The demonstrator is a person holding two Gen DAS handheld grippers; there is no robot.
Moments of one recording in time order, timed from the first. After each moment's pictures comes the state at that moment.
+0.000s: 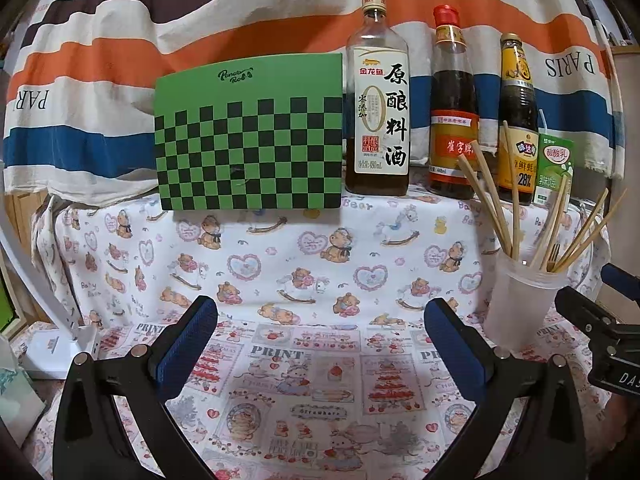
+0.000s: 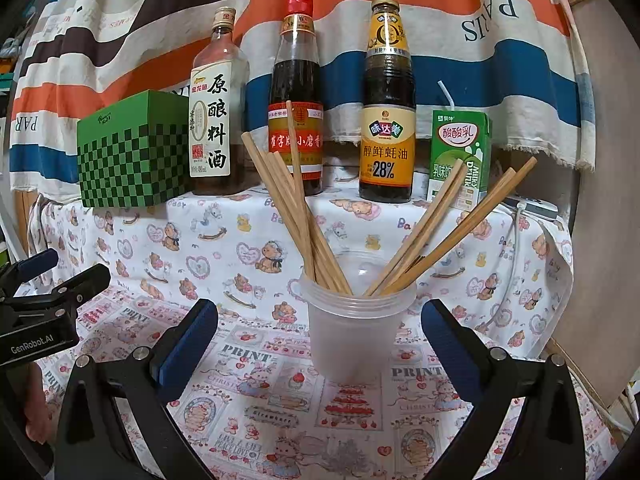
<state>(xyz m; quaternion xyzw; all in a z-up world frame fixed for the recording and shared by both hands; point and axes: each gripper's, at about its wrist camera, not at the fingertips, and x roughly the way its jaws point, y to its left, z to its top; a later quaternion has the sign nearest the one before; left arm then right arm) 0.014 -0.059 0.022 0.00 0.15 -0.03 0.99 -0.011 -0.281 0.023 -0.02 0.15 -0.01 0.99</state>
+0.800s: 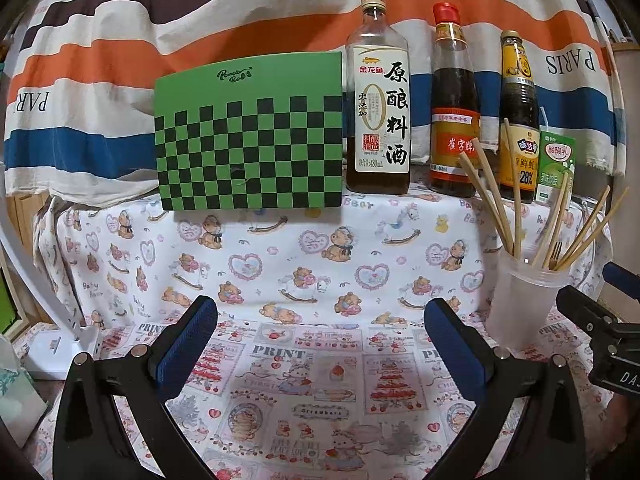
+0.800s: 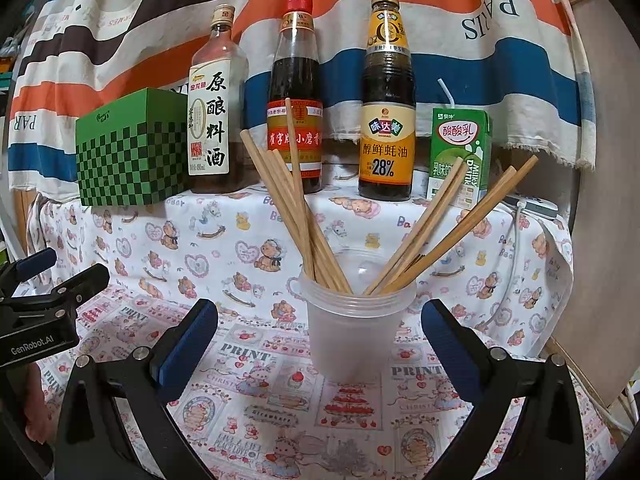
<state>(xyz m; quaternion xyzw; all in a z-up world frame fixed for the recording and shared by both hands) 0.014 -0.059 0.022 0.00 0.15 -0.03 0.99 -0.010 -0.281 0.021 -0.02 0.15 -0.01 0.99</state>
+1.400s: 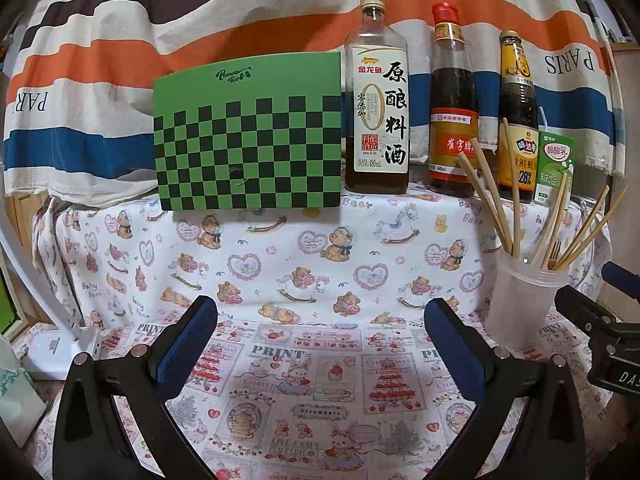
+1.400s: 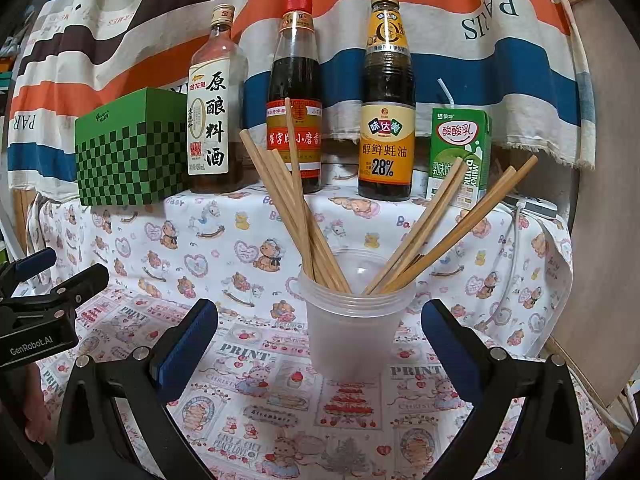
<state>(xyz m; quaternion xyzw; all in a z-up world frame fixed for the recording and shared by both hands) 0.014 -0.059 0.022 0.00 0.15 -0.03 0.99 -0.010 -0.281 0.022 -0.02 0.15 -0.01 0.99</state>
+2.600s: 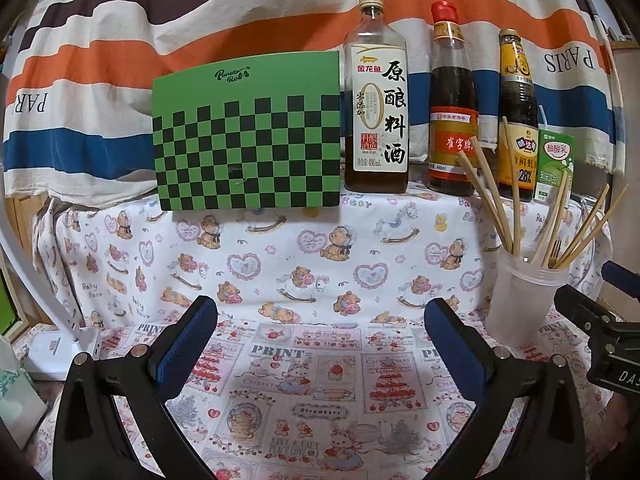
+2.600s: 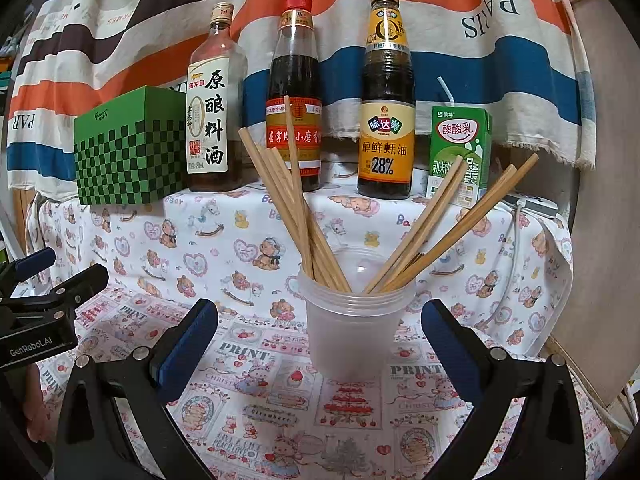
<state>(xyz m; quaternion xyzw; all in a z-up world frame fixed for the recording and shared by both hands) 0.016 -0.061 0.022 0.00 0.16 -0.03 0.99 -0.009 -0.282 0.021 -0.02 0.15 0.00 0.99</state>
